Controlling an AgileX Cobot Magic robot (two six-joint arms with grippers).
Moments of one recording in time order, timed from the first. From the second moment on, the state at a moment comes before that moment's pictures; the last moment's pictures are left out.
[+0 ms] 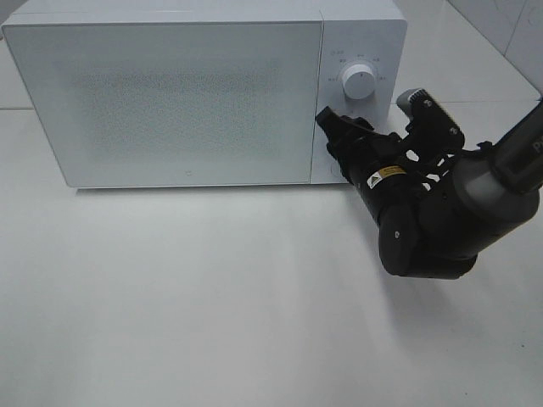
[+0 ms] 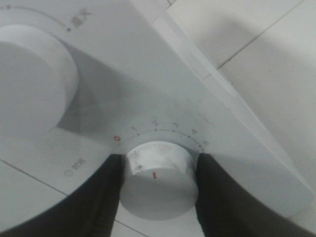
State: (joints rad) left arm 0.07 0.00 -0.52 -0.14 1.09 0.13; right arm 0.61 2.11 -0.77 0.52 -1.20 0.67
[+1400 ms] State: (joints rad) left arm 0.07 0.00 -0.52 -0.14 1.09 0.13; right arm 0.60 2.11 -0.77 0.51 -1.21 1.55
